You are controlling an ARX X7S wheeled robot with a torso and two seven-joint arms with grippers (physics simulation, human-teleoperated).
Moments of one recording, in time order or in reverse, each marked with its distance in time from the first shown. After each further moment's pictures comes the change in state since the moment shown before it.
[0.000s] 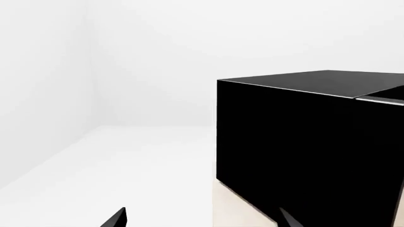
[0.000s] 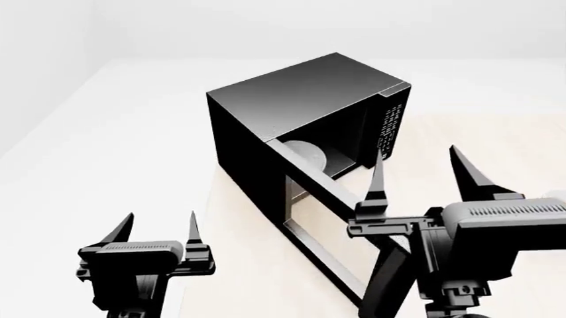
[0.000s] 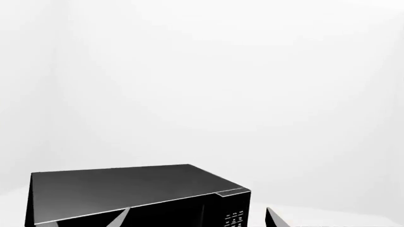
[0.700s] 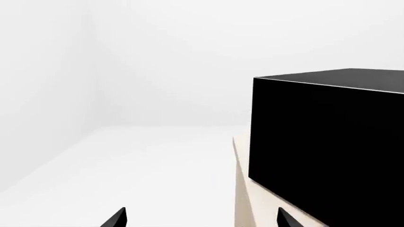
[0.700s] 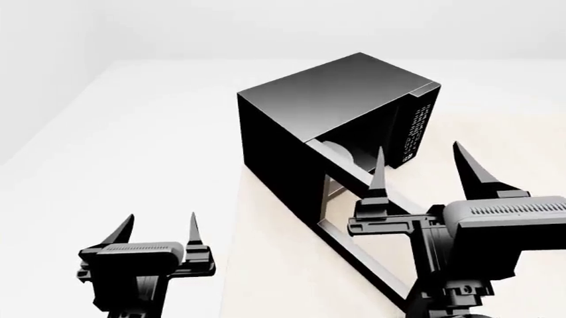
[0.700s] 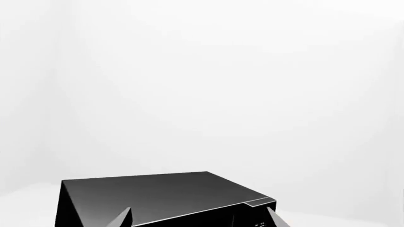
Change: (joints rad) left arm 0.003 -0.010 0.011 -0.006 -0.010 0.009 -0.013; right arm 0.018 0.016 -0.016 -0.026 -0.006 0.028 0.021
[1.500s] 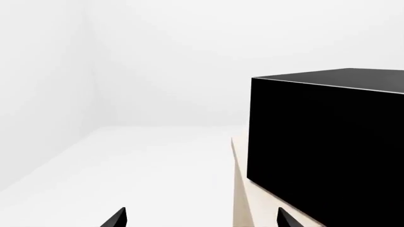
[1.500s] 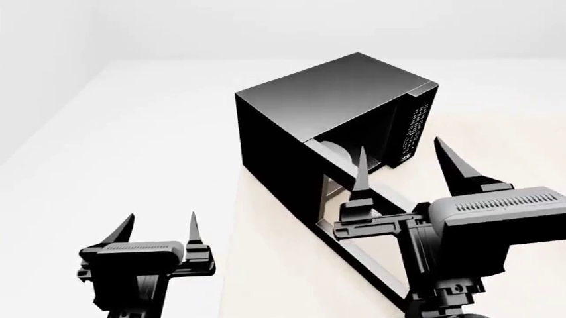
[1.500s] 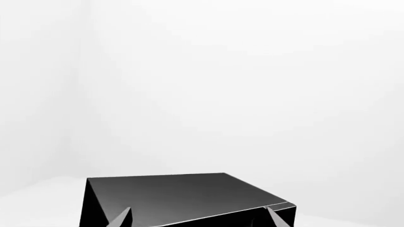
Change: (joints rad) left arm -0.006 -0.012 0.011 -0.006 -0.010 0.005 -0.013; right arm 0.053 0.004 -0.041 -0.056 0.045 0.097 -0.004
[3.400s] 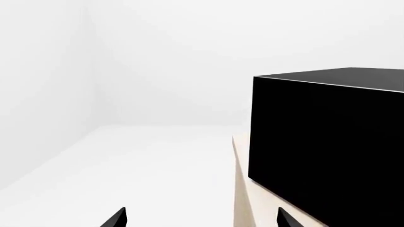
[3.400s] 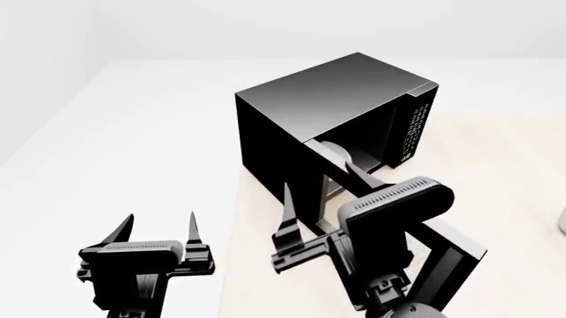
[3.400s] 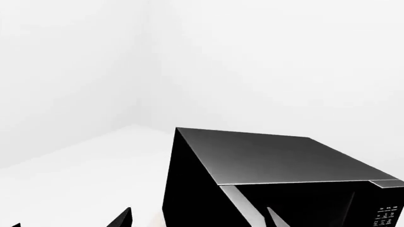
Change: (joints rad) left arm -0.008 -0.024 0.020 -0.011 -0.026 0.011 -0.029; right arm 0.124 -0.056 -0.195 0.053 0.130 0.201 -0.014
